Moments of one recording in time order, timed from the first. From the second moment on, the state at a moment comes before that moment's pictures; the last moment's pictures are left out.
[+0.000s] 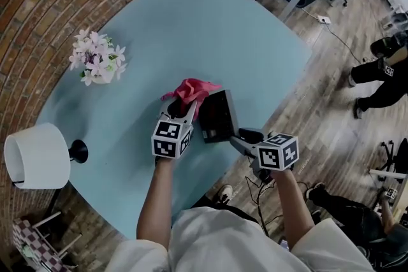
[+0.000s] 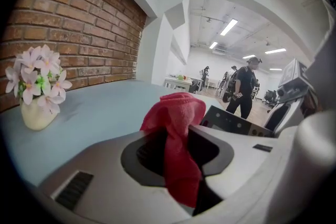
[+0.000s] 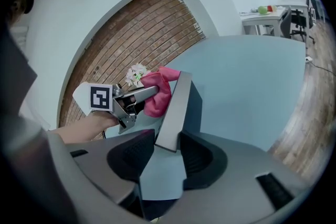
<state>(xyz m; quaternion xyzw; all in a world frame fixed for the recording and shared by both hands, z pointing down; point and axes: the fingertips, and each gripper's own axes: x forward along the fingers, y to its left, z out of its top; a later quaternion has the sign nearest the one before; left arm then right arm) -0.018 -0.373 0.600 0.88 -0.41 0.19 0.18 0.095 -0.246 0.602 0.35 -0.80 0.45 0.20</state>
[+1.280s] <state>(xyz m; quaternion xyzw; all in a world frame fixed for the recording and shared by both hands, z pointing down) 0.002 -0.298 0.647 0.87 -0.35 0.21 0.26 0.087 -0.246 0.606 0.35 -0.80 0.44 0.20</state>
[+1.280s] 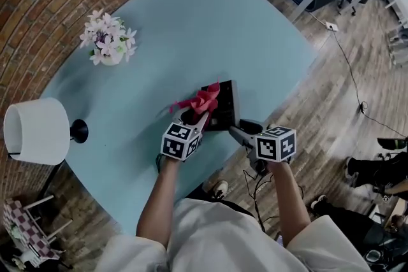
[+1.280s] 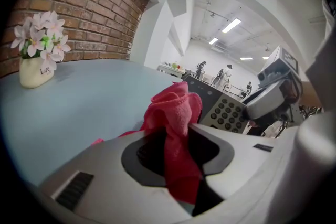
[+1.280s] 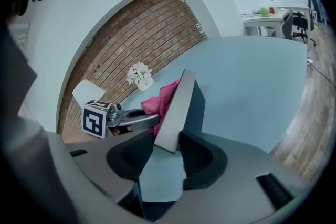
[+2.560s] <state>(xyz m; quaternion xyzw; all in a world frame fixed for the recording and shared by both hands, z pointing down) -0.003 -0.238 0.642 0.86 -0.38 0.21 0.27 0.084 -0.251 0.614 0.38 -0.80 0.43 0.18</state>
